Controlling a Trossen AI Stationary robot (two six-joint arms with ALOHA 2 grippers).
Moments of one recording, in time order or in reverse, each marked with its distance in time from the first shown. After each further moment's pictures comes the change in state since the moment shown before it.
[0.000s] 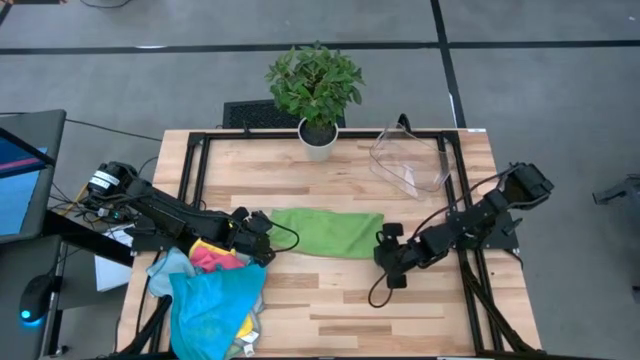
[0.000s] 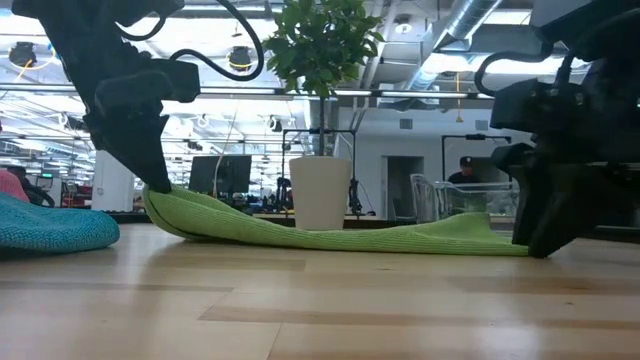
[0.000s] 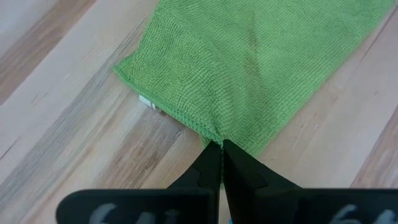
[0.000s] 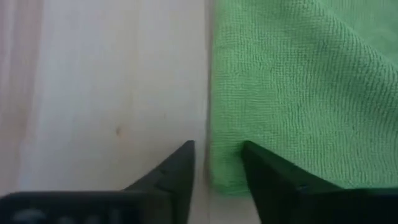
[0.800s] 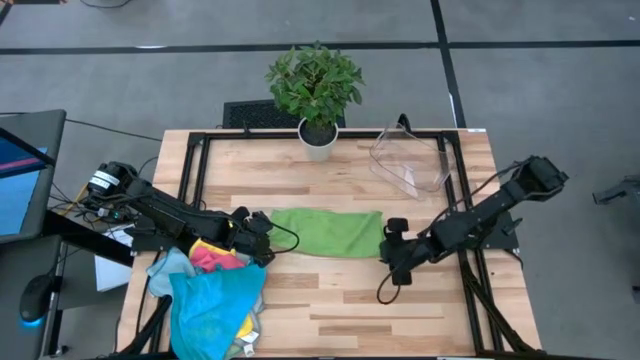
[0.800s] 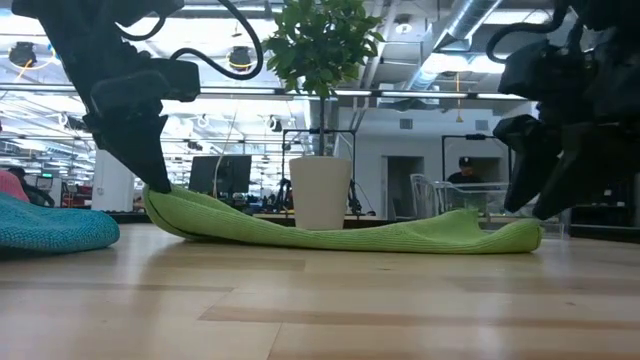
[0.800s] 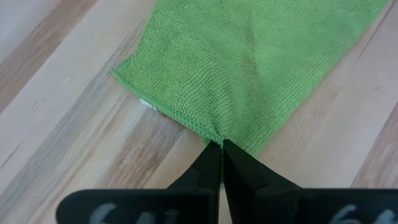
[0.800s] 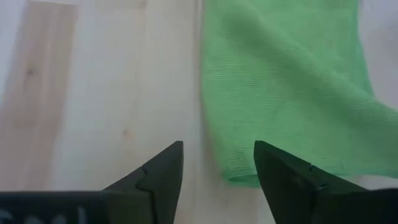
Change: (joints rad) left arm 0.000 0.000 0.000 0.001 0.000 0.030; right arm 0.024 -0.180 -0.009 -0.059 0.035 -0.027
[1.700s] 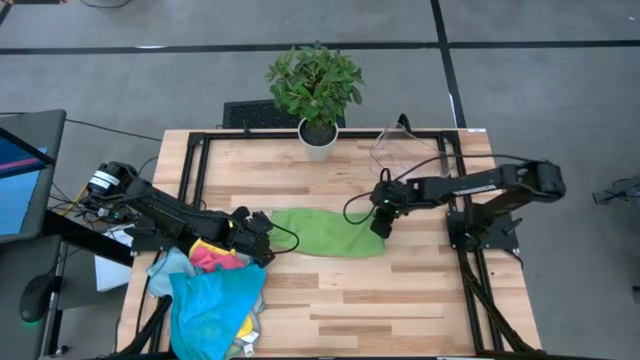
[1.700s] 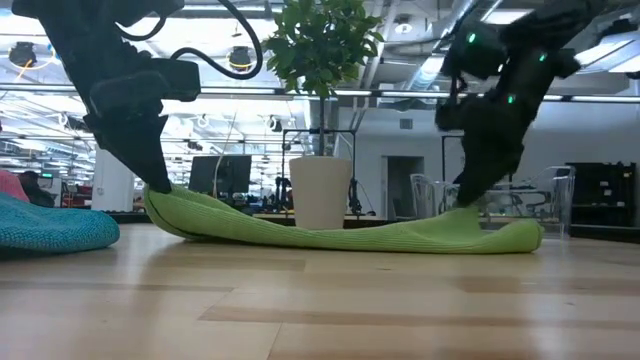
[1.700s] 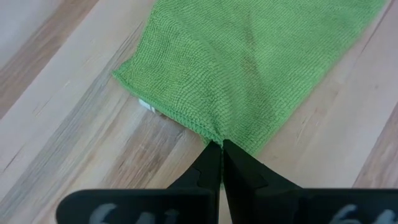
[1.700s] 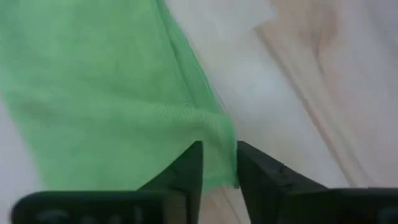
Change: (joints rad) left arm 0.000 0.000 0.000 0.000 -0.001 0.018; right arm -0.611 -0.044 0.063 -0.119 -0.309 0.043
